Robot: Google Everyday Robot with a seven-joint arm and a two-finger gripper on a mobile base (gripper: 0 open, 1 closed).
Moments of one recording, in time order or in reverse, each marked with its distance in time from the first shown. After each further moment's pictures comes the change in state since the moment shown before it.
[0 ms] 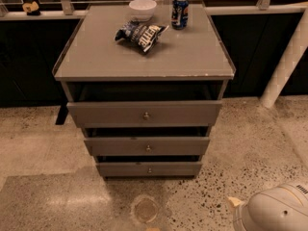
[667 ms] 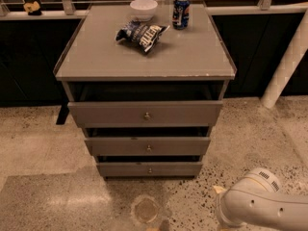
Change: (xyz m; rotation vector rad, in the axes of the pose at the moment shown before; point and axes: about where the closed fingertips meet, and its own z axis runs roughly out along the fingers) arm -0.031 -0.048 0.047 0.046 0.020 -0.012
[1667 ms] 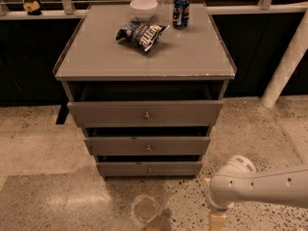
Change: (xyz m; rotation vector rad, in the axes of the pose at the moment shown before) arm -0.004 -0.041 0.059 -0.046 0.030 -0.036
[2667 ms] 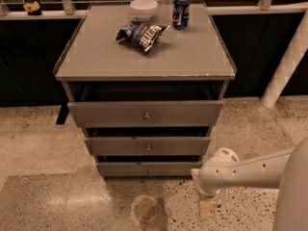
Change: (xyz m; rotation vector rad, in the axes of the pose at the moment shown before) arm -0.032 -0.057 0.042 0.040 -0.048 -0.100
